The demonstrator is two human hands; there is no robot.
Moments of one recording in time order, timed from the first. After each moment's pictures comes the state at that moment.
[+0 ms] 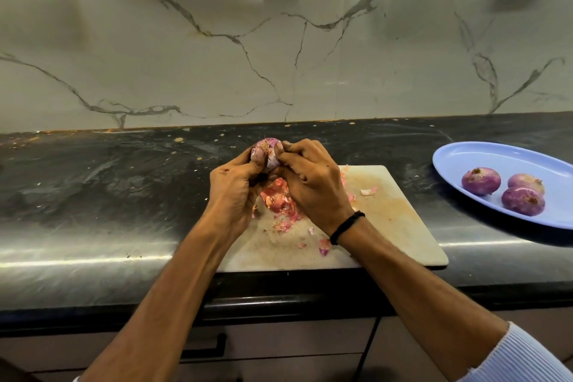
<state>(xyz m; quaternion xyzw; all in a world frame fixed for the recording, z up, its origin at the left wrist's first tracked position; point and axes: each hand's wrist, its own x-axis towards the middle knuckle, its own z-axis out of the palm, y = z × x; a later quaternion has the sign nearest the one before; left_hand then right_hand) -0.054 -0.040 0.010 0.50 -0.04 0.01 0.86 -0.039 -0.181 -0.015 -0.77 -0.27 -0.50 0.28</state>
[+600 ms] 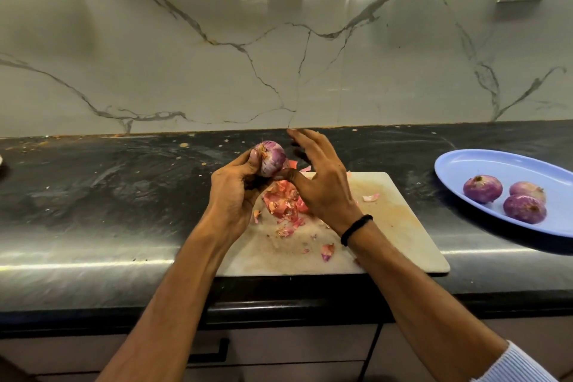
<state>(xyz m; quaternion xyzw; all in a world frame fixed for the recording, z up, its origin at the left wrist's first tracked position) -0.051 -0.032 0.014 0.52 -0.03 0.01 0.85 -0.033 -0.189 -0.009 -0.78 -0.26 -0.42 0.38</state>
